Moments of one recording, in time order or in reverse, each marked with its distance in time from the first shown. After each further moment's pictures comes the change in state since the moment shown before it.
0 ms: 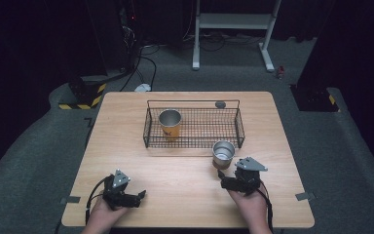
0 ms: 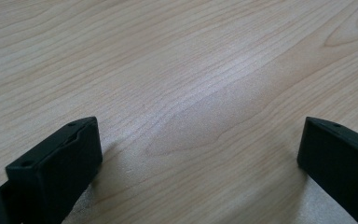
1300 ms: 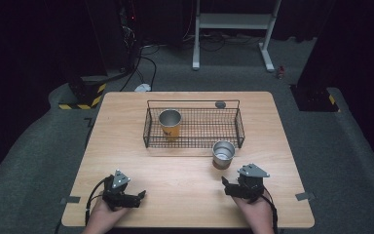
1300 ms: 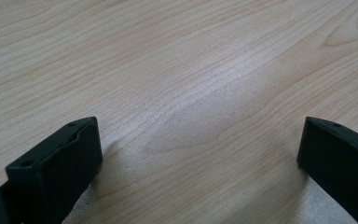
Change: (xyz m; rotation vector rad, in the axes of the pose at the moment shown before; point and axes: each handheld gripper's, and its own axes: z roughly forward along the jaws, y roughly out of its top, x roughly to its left) left arm -0.001 -0.001 -0.001 -0.005 0.003 -0.008; right arm -0.004 -0.021 -0.005 0.048 -0.018 -0.020
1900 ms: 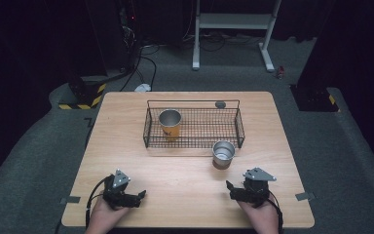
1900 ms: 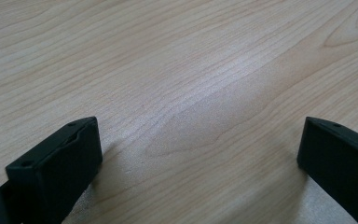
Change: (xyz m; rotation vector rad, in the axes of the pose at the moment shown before) left arm 0.001 0.001 0.001 0.006 -0.003 0.012; right arm -0.010 -0.014 -0.008 0.020 0.020 0.019
